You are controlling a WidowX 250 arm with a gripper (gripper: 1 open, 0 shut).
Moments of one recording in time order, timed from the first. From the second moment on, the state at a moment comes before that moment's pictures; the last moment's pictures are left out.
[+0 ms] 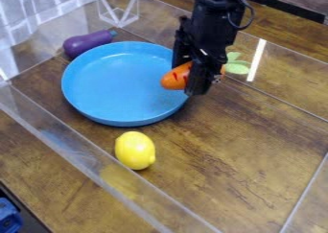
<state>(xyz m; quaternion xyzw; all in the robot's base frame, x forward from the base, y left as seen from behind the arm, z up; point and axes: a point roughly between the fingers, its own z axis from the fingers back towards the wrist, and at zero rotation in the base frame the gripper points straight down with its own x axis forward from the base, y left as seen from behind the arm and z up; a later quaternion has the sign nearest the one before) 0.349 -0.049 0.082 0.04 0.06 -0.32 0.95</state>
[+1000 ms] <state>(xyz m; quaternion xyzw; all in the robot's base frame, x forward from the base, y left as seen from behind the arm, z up) 0.339 -0.035 0.127 0.05 0.03 -0.22 0.97</state>
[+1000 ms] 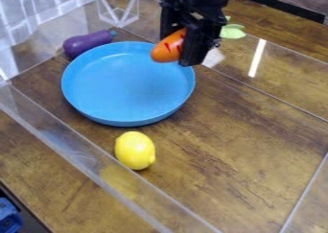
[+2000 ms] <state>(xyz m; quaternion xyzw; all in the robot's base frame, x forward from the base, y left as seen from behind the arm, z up) 0.362 -0.034 0.128 0.05 0.03 -0.14 0.99</state>
